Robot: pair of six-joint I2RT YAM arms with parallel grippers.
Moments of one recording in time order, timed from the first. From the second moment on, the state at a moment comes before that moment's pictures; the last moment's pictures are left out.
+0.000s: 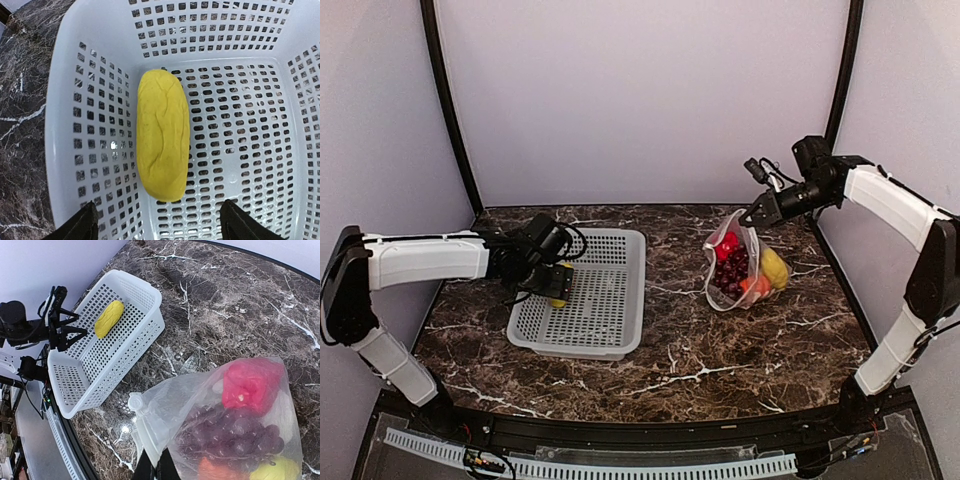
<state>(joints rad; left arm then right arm) -0.72 1.50 1.02 -0.59 -0.40 -0.48 0.23 1.61 1.50 -0.87 -0.76 -0.14</state>
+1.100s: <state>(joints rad) -0.71 1.86 1.33 -0.66 -0.41 -0.44 0.24 1.59 1.46 -0.85 -0.76 -0.14</state>
